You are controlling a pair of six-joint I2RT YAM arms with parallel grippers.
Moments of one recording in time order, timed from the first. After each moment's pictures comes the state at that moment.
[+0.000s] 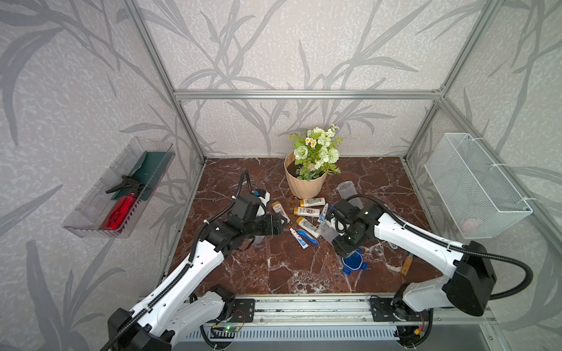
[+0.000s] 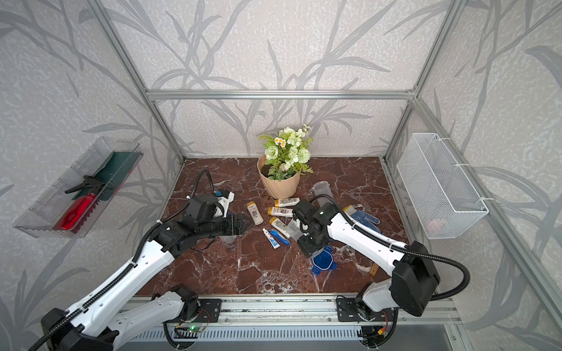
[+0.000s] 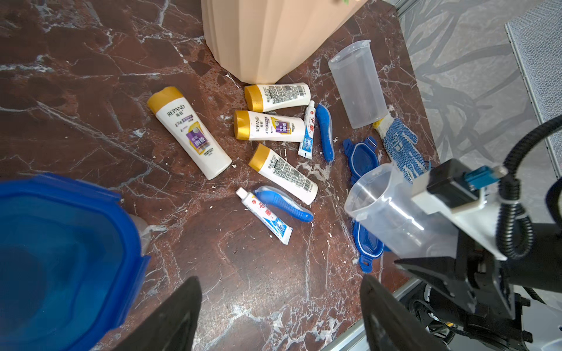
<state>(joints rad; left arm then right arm) -0.51 0.98 0.90 -0.68 0.19 -0.52 0.74 1.42 1.11 -1.11 -0.04 0.16</state>
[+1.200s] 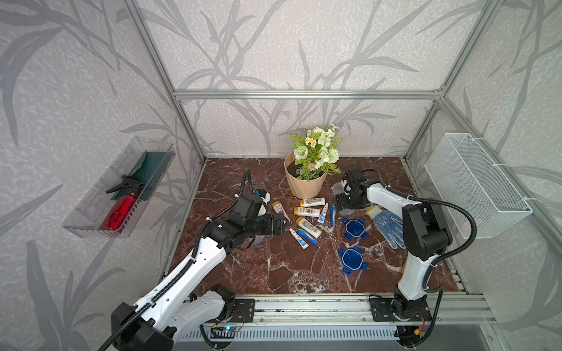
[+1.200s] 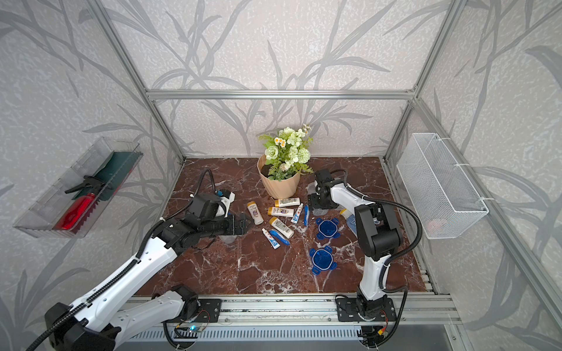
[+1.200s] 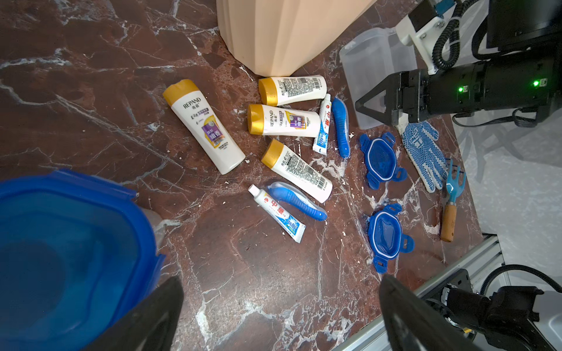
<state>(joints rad) -0.51 1.02 0.92 -0.71 0.15 -0.50 0.32 1.90 1.32 -0.61 -0.05 0.21</state>
